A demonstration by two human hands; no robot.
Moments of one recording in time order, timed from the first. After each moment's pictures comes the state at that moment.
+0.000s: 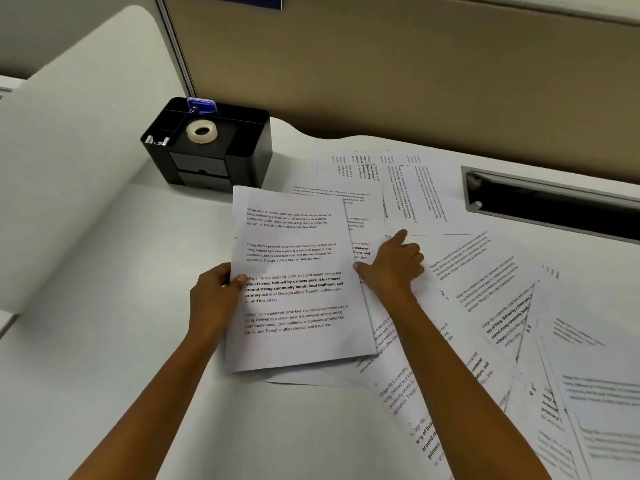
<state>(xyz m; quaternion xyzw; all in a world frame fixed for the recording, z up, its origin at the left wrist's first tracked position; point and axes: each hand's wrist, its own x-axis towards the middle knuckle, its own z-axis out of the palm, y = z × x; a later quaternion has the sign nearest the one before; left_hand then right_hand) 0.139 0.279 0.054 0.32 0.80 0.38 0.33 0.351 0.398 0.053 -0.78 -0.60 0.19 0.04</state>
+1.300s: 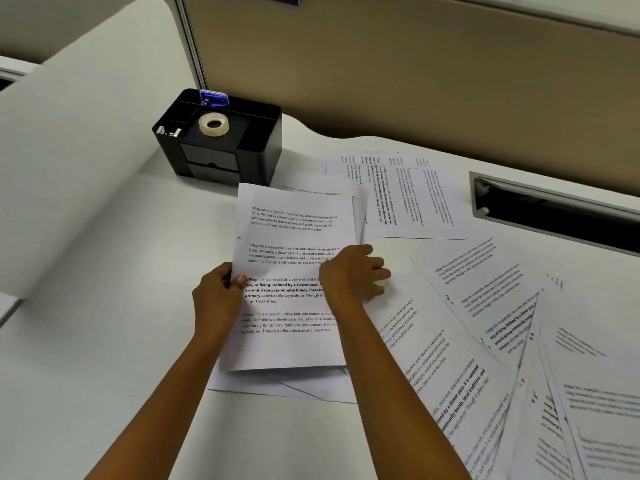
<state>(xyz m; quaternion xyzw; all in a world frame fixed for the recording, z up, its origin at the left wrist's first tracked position) 0.140 0.270 0.049 0.31 0.82 0.39 0.29 0.270 0.368 0.062 -0.83 -0.50 0.25 0.04</state>
